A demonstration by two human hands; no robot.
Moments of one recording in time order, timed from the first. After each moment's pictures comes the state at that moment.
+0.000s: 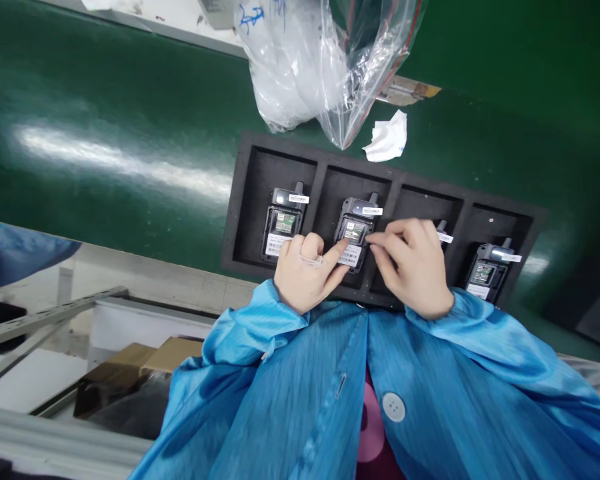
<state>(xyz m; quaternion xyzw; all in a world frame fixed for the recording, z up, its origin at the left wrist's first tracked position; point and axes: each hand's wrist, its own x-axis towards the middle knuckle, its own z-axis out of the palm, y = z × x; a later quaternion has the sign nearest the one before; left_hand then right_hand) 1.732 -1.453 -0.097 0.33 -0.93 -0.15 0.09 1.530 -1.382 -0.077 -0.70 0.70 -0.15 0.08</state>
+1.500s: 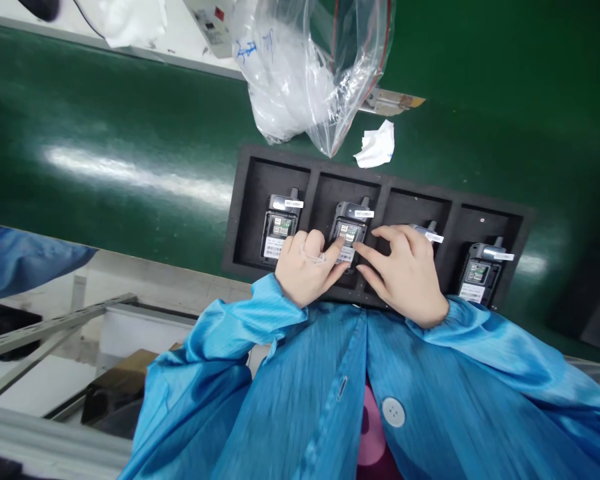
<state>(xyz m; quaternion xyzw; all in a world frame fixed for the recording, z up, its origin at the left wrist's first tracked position) 1.720 -1.460 -0.094 0.30 -0.95 -0.10 0.06 1.533 -1.364 -0.070 -0.72 0.69 -0.06 0.08</state>
